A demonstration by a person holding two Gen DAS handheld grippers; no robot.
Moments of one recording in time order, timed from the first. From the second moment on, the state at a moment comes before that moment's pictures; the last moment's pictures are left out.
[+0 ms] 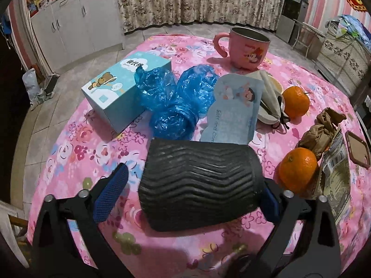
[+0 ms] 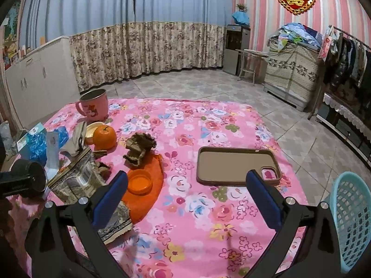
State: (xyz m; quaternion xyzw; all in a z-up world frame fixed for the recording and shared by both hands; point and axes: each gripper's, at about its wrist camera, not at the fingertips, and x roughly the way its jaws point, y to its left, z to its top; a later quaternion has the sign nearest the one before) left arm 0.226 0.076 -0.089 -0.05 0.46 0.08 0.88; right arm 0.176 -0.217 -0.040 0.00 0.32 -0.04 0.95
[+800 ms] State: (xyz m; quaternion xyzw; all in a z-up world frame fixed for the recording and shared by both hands) left arm 0.207 0.079 -0.028 -0.02 0.39 0.04 0.92; right arm 0.187 -0.147 -0.096 -0.03 0.40 0.10 0.91
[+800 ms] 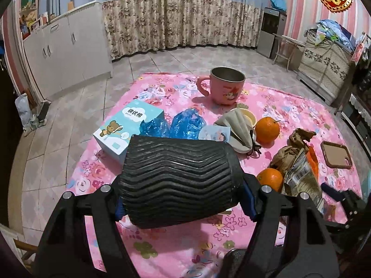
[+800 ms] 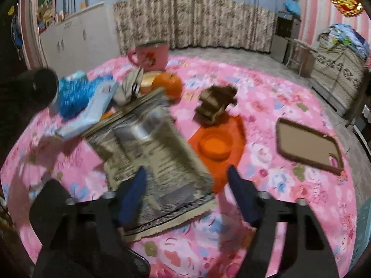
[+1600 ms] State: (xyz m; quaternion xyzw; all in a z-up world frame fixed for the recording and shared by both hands) left arm 0.199 0.056 -0.005 0.00 0.35 0.02 0.94; right arm 0.151 -0.214 -0.023 0.03 0.31 0.09 0.95
